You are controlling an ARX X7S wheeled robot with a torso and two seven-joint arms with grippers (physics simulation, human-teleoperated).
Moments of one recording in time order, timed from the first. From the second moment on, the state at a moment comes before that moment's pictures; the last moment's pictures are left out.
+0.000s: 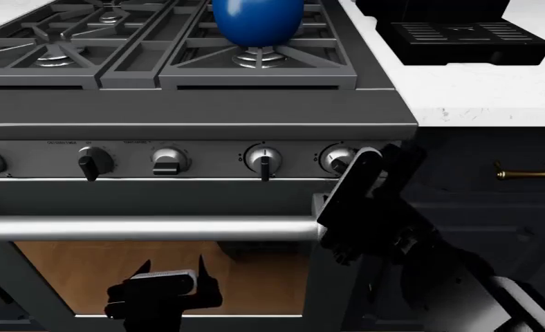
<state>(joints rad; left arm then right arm) -0.08 -0.21 0.26 -0.14 -0.31 0.00 -0.29 0.80 0.69 -0.86 -0.61 -0.03 1.02 -0.10</state>
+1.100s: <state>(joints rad) -0.09 -0.22 0.28 -0.15 -0.33 0.00 -0.30 0.79 0.68 -0.83 -0.54 -0.01 0.97 -0.08</state>
